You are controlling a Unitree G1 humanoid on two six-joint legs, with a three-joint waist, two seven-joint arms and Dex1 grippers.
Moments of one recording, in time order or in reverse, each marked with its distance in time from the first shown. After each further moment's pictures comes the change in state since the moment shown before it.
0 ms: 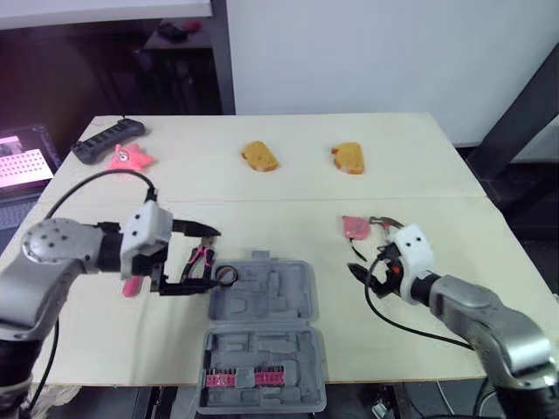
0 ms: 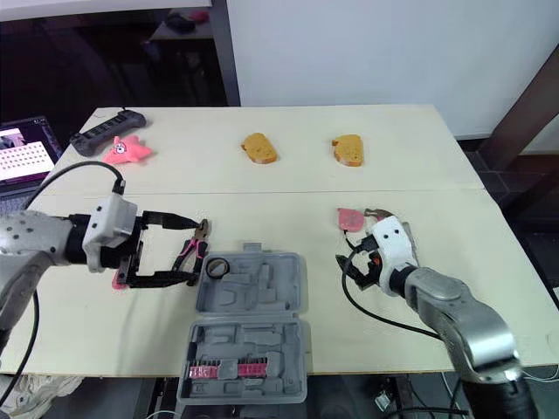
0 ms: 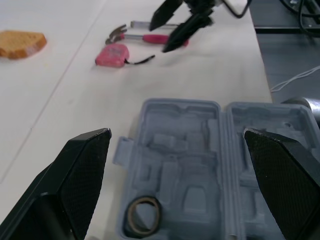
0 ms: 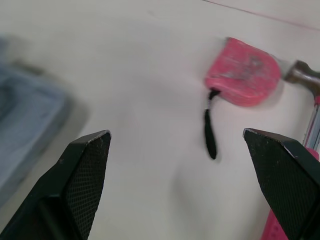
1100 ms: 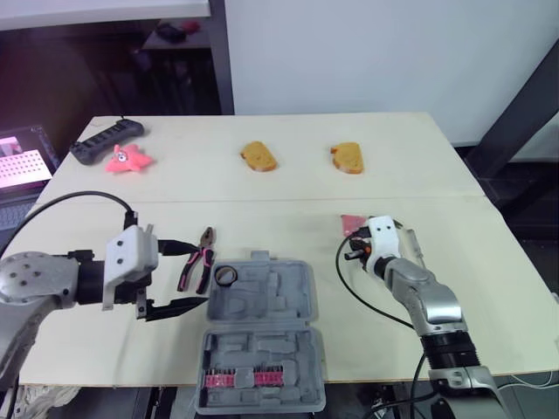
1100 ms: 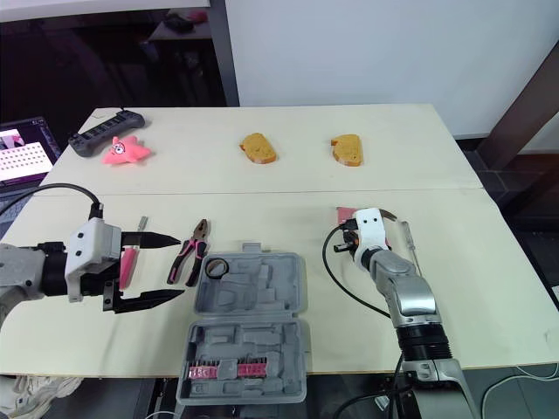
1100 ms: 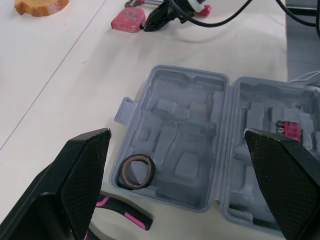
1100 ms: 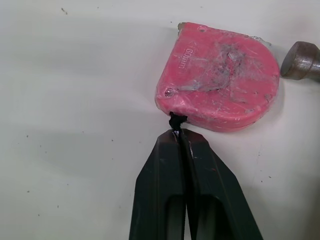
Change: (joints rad) left arm 0.220 0.047 0.167 -0.138 -0.008 0.043 0.104; right arm -0.203 0.249 -0.004 0.468 -0.212 -0.245 -0.050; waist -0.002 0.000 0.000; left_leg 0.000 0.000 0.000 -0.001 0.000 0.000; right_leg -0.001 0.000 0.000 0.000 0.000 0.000
